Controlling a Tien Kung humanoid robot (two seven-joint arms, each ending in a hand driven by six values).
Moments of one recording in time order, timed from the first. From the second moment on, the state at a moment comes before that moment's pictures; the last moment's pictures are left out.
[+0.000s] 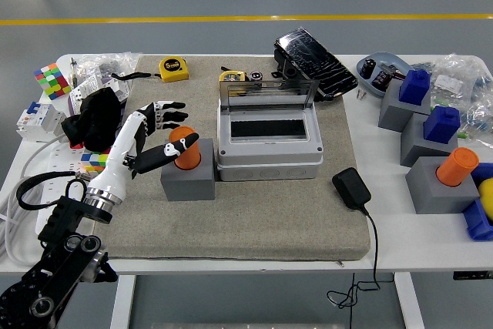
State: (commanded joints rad) left arm -0.11 0.09 -1.18 -1.31 1.44 0.16 -0.35; right arm 0.08 -0.04 1.59 0.18 -1.58 0.07 -0.28
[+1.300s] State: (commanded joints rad) left arm -0.23 0.03 -1.01 -1.06 1.27 0.25 -0.59; right arm 0.09 -0.04 1.58 0.18 -1.58 0.07 -0.28
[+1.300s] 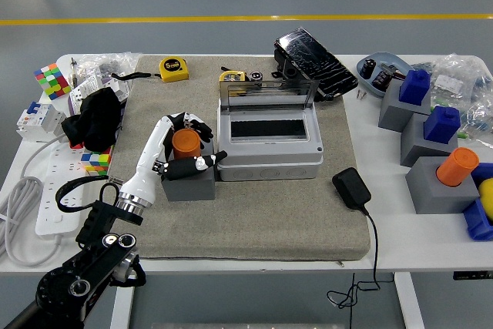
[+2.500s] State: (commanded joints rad) left arm -0.28 0.02 -0.98 -1.09 1.21 0.29 -0.65; right arm 0.09 -0.04 1.58 0.18 -1.59 0.07 -0.28
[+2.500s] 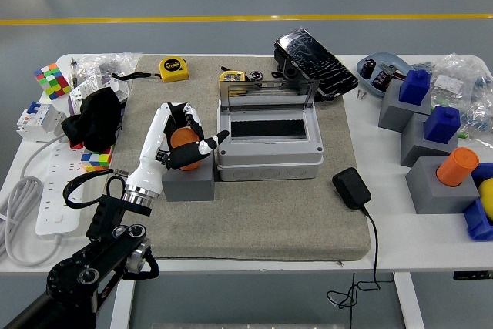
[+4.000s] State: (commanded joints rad) left arm -0.80 0.00 -0.54 -0.97 1.71 0.25 0.03; right arm 0.09 -0.04 1.54 0.18 -1.58 0.08 -0.29
